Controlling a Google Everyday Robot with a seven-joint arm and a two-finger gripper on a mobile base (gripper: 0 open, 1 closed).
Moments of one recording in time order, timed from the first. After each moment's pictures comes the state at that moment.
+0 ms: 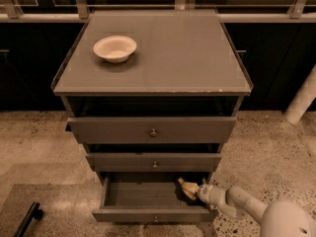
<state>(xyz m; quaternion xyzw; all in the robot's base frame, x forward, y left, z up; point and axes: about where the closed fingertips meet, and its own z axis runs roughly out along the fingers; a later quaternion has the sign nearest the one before) 0.605 -0.183 0.186 0.14 0.86 0.44 0.24</state>
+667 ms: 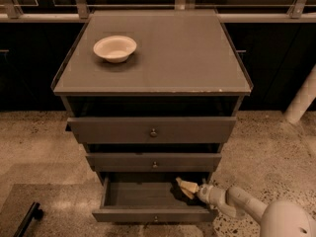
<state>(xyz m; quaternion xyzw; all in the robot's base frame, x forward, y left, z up) 0.605 -0.183 0.186 0.14 0.86 0.44 0.24</state>
